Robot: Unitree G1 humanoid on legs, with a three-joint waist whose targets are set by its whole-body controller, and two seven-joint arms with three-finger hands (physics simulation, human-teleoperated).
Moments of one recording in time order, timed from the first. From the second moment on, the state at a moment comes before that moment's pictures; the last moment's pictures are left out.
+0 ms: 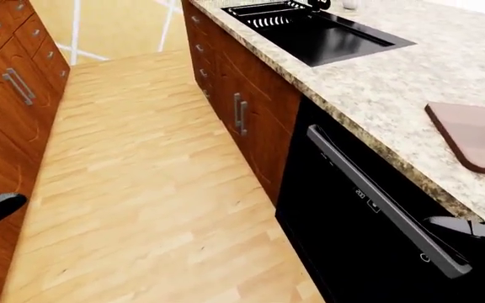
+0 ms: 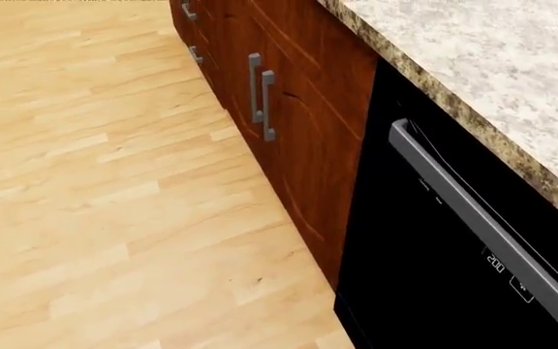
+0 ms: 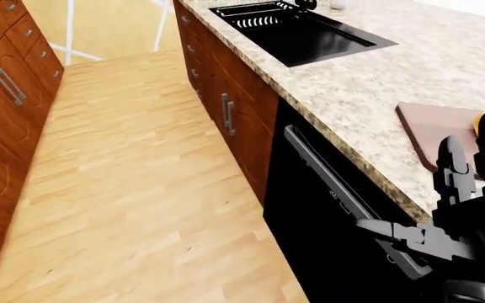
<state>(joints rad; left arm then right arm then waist) 0.00 0.43 0.98 -0.69 -0.80 0.72 0.14 0.07 -0.17 -0.80 -1.02 0.46 0.75 0.08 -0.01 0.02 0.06</state>
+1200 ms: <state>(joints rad) 0.00 0.43 0.98 -0.68 -0.78 0.72 0.14 0.05 -0.16 -0.80 -1.01 0.44 0.78 0.07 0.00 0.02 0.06</state>
